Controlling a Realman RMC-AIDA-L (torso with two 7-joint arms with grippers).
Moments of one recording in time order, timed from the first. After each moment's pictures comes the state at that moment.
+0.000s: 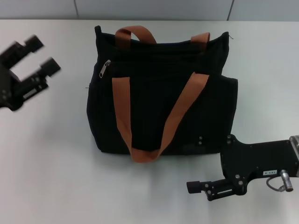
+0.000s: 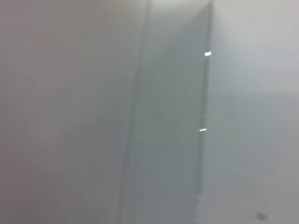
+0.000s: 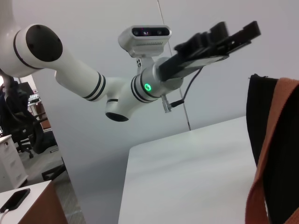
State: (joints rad) left arm -0.33 -2.01 0.42 0.42 1.63 1.91 -1.02; right arm 0.56 2.08 -0.70 -0.43 -2.13 -1.80 1.07
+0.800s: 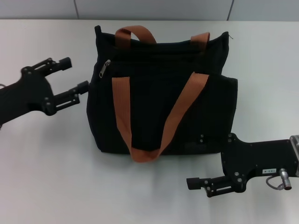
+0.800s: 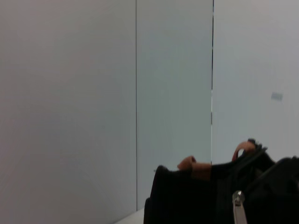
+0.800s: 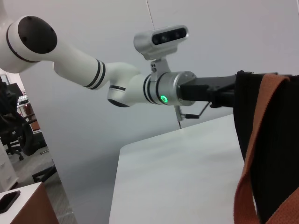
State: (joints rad) left arm -0.43 -2.02 0.42 0.48 1.89 1.65 -0.91; right arm 0.56 2.08 -0.69 -0.43 -2.13 -1.78 1.08
